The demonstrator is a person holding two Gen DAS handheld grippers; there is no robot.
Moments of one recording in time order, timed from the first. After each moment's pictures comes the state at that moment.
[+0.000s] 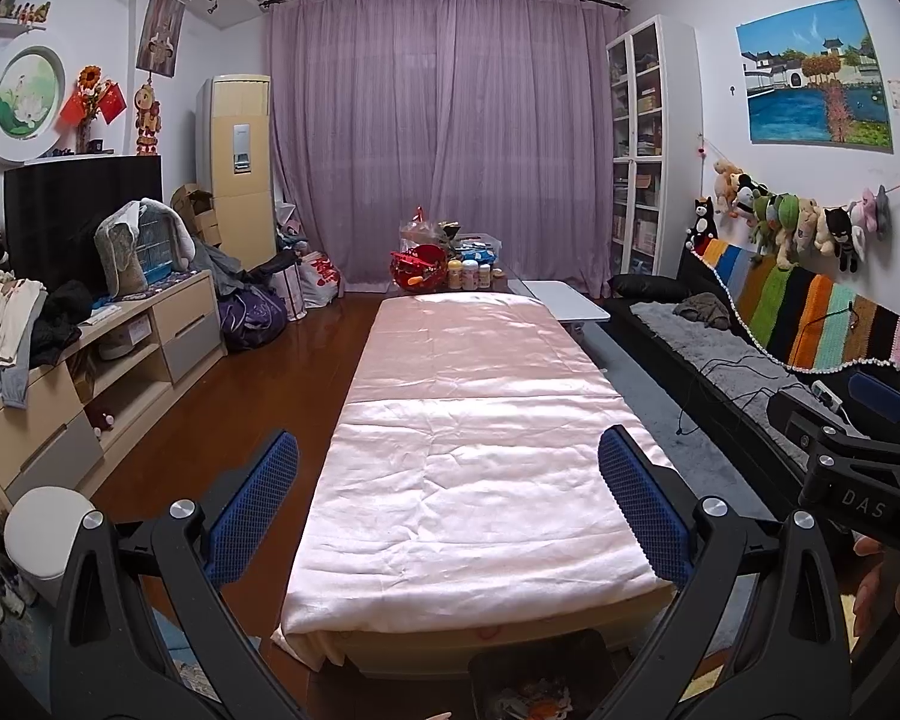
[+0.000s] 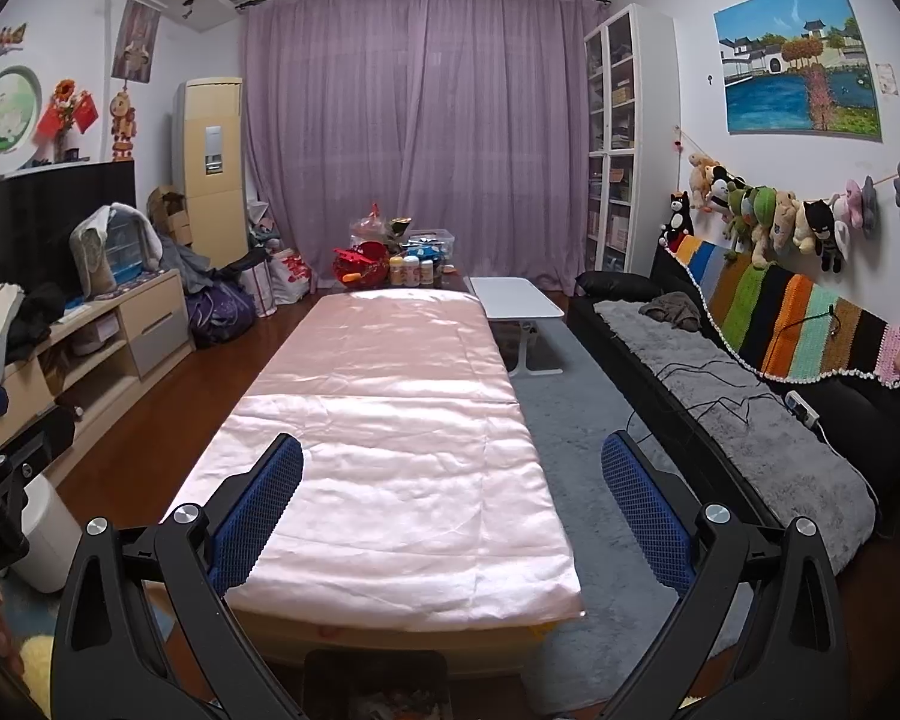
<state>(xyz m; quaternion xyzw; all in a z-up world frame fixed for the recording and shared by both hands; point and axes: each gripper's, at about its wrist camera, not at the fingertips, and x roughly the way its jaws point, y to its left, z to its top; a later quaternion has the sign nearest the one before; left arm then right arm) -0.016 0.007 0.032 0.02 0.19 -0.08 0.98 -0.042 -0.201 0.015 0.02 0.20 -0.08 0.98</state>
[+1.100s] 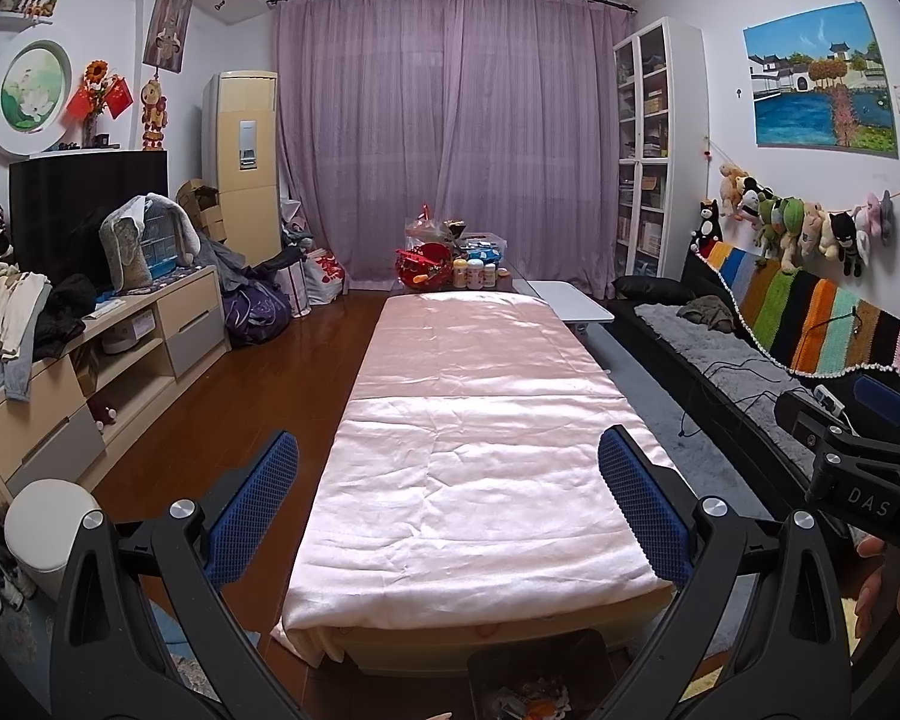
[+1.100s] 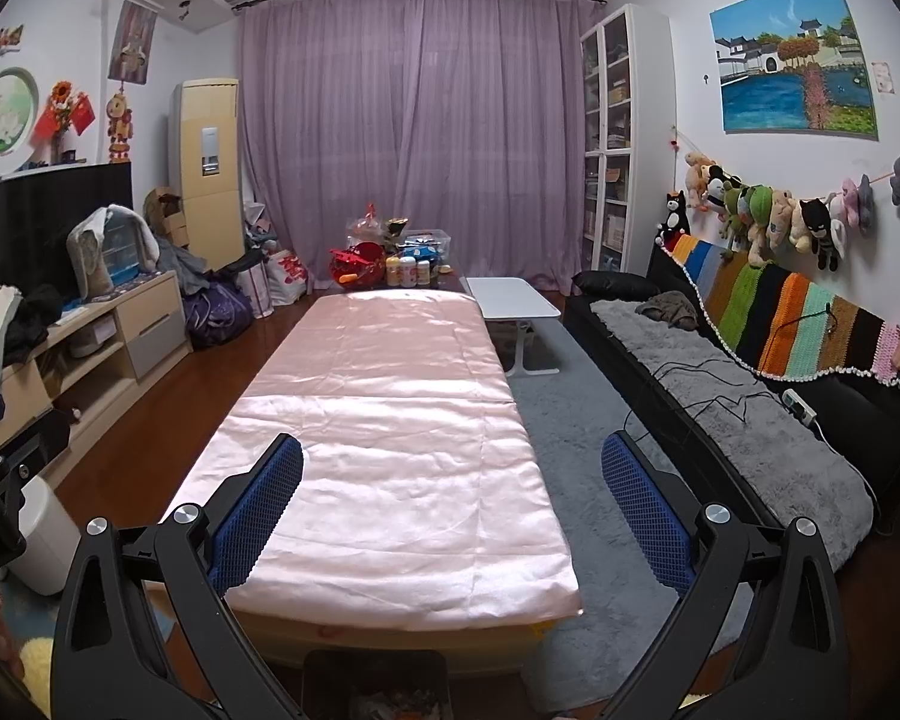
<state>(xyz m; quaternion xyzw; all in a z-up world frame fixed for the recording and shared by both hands) -0.016 0.008 0.032 0.02 0.19 -0.07 0.98 -0.042 -0.202 0.014 0.02 0.20 -0.09 0.98</state>
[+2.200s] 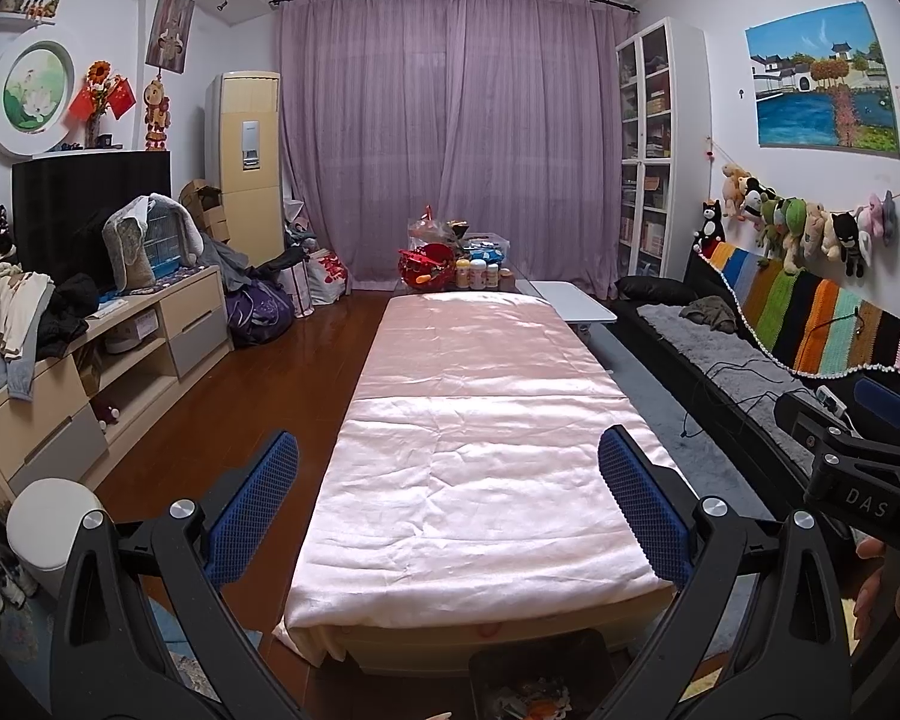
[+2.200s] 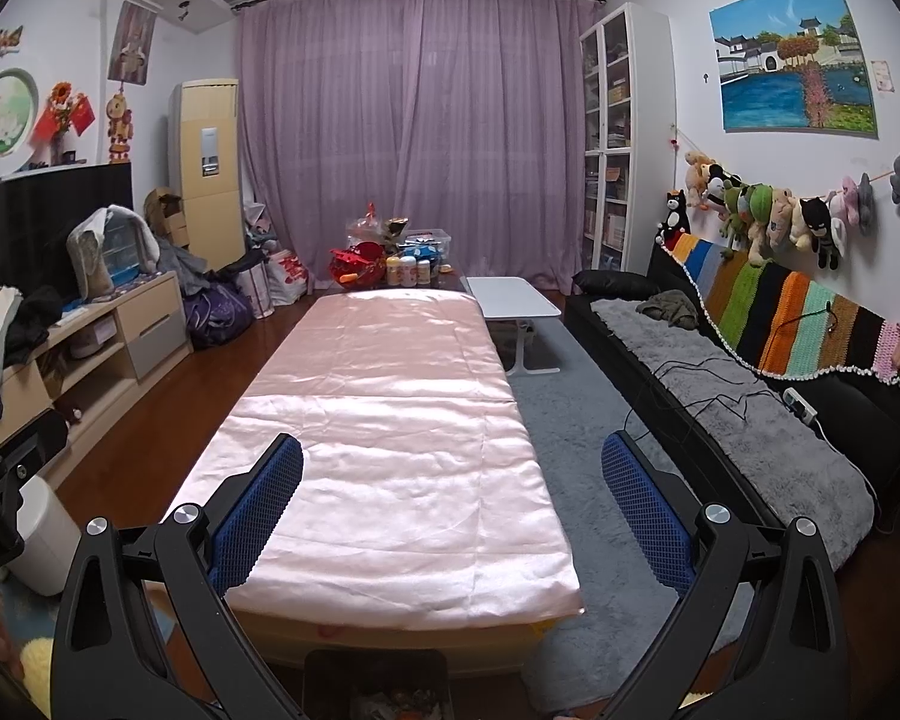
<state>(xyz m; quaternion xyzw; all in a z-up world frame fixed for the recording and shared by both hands) -0.018 0.011 0.032 0.02 0.19 -0.07 0.98 -0.043 -0.201 0.014 0.02 0.20 -0.09 0.98</state>
